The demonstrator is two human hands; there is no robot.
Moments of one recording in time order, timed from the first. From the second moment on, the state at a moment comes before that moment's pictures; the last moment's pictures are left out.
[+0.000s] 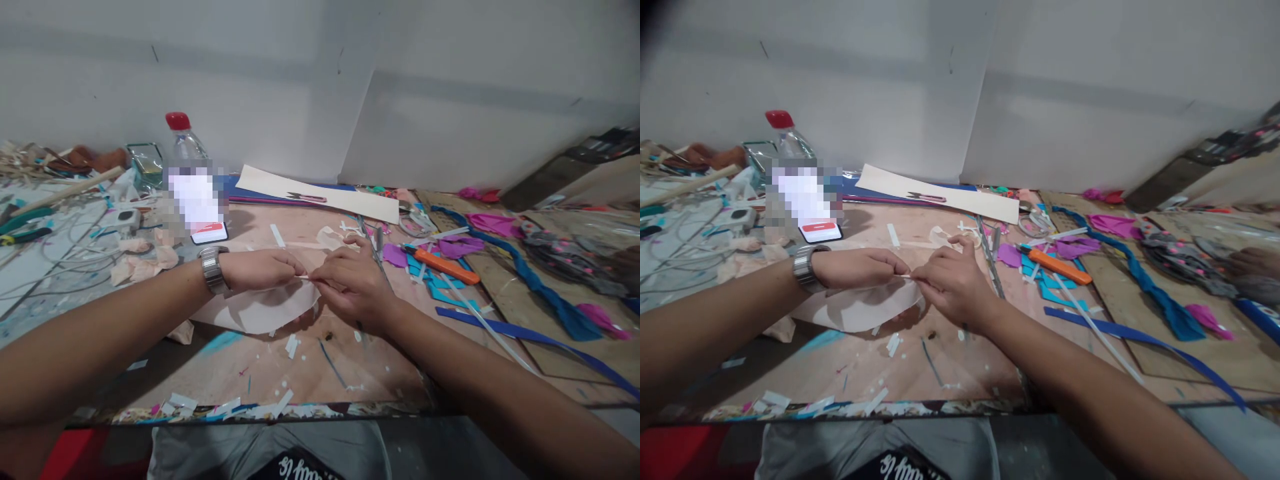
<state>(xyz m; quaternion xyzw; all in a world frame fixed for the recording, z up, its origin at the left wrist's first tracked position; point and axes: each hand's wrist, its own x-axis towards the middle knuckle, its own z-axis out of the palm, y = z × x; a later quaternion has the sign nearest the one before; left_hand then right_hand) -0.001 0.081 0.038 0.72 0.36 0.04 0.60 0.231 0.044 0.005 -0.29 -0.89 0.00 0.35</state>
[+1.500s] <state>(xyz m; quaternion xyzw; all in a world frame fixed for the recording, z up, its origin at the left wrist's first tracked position) -0.002 0.088 0.026 0.78 0.29 0.05 0.55 0.231 0.044 0.007 -0.32 -0.89 0.02 0.32</state>
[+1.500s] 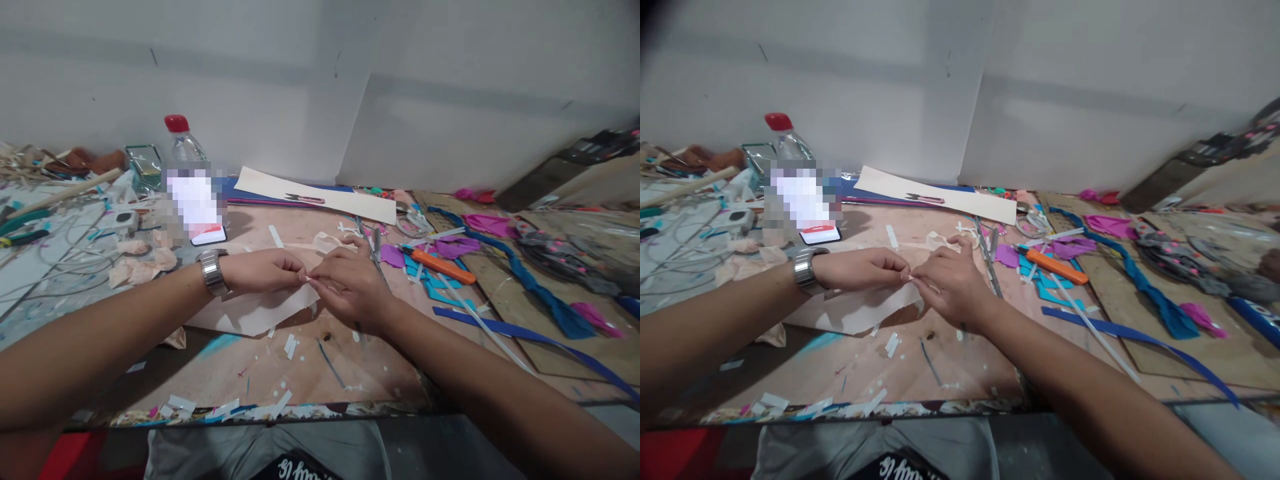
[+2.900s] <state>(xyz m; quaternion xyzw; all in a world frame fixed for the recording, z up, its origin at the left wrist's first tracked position) 0.016 0.066 0.035 0.88 0.37 0.05 0.29 0.229 0.042 0.002 -0.38 -0.88 0.09 0.26</state>
